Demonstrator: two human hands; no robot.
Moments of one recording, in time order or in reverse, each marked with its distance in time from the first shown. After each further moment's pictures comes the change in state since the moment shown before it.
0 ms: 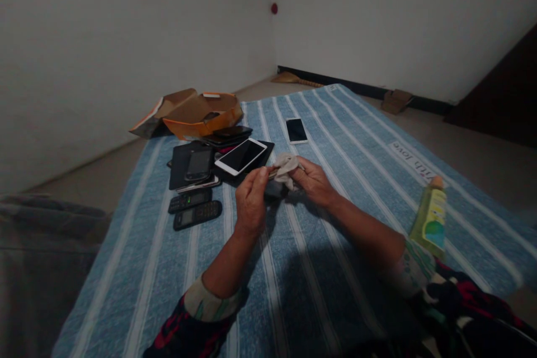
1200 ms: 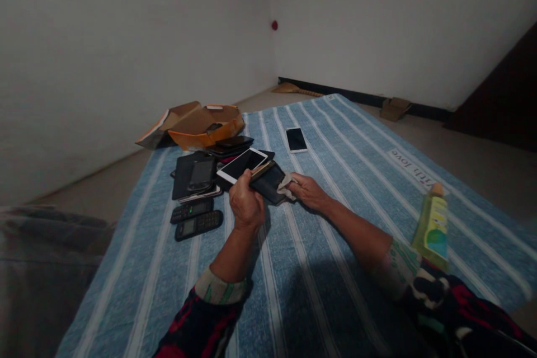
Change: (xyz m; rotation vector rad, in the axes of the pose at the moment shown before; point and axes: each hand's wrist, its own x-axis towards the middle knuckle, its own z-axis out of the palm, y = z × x) left_hand 0.032 -0.019 -0.012 -0.033 0.222 0.056; right_hand 0.010 0.048 -0.012 -0.227 -0.092 0.077
